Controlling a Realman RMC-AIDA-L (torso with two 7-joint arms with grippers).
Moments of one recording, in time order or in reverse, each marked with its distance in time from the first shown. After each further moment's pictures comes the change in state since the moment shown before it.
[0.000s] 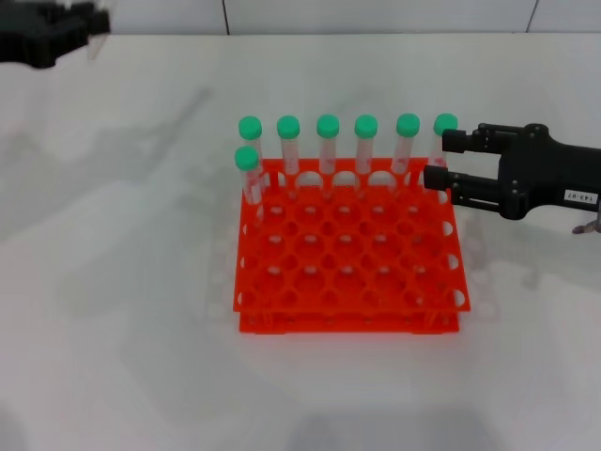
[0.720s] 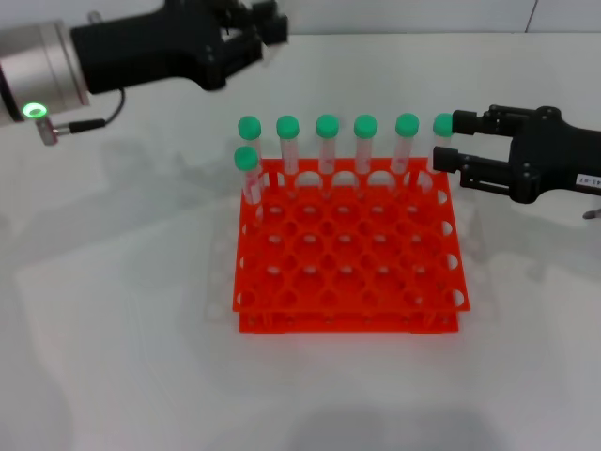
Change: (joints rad) left arm -0.121 -0.089 0.138 -0.257 -0.190 0.013 0.322; right arm 0.004 -0.001 0.041 -0.014 0.001 -0.019 -0.001
